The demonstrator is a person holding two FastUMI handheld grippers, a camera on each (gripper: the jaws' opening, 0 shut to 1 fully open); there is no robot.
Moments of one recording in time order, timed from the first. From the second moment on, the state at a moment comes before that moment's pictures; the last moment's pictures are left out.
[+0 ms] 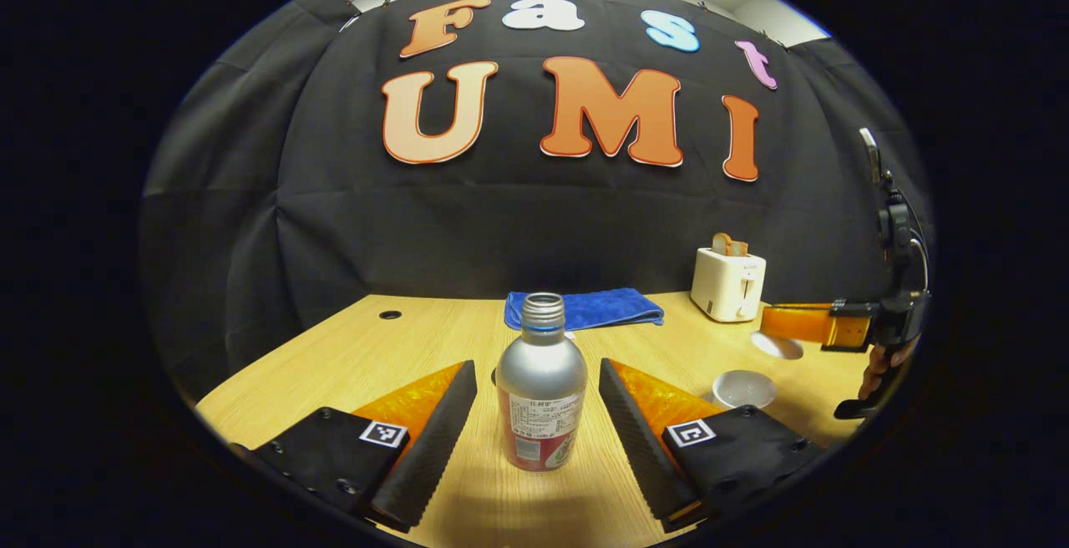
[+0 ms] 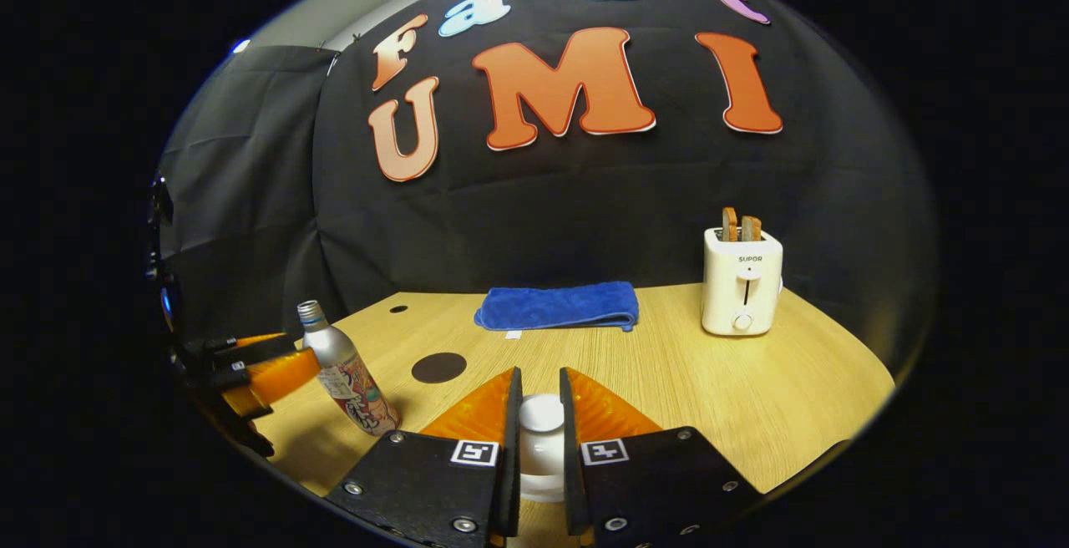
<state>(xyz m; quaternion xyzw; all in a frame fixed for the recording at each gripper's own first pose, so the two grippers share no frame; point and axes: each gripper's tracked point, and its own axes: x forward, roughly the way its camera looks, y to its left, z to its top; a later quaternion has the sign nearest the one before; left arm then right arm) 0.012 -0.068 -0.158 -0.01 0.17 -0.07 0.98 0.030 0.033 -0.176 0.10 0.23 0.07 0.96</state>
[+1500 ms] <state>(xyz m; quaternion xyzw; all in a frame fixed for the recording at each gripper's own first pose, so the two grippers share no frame) 0.070 -0.111 -0.188 0.31 0.17 -0.10 0.93 -0.002 -0.058 -0.133 0.09 0.19 0.01 0.98</state>
